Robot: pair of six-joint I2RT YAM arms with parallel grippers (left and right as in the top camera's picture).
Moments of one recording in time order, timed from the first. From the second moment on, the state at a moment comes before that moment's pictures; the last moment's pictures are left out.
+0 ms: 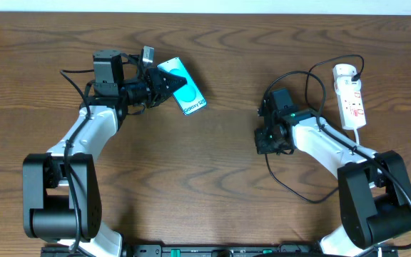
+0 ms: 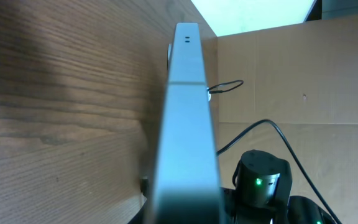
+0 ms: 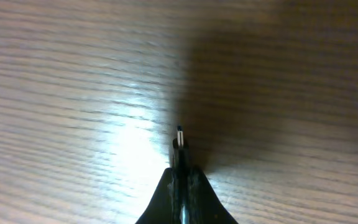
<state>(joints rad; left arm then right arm) -0.02 1.76 1.04 0.07 1.05 -0.80 0.34 1.76 0.98 -0.60 -0.11 0.22</state>
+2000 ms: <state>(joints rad) 0.04 1.76 1.04 0.67 1.32 -1.22 0.42 1.52 1.07 -0.30 -1.21 0.14</state>
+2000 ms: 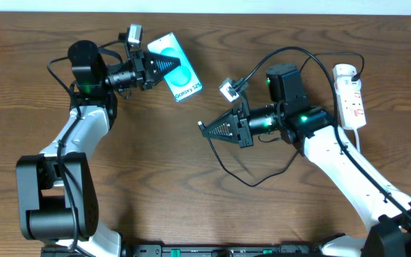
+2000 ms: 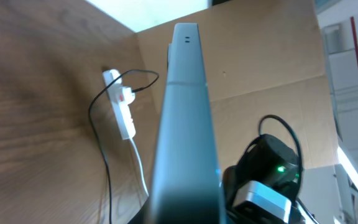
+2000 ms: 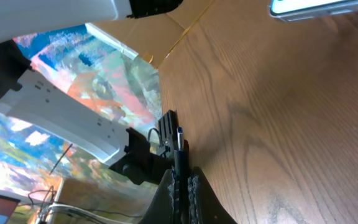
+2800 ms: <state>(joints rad) 0.06 1.76 1.04 0.75 1.25 -1.32 0.34 1.68 1.08 0.19 -1.32 0.54</state>
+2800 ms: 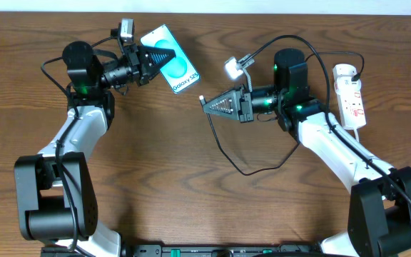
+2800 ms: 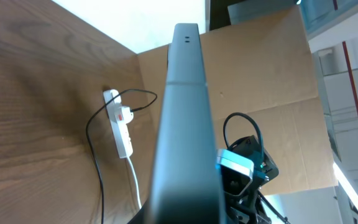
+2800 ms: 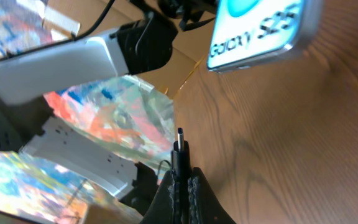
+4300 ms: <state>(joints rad) 0.02 1.76 1.04 0.90 1.25 -1.43 0.35 1.76 1.08 0.31 -1.31 0.60</state>
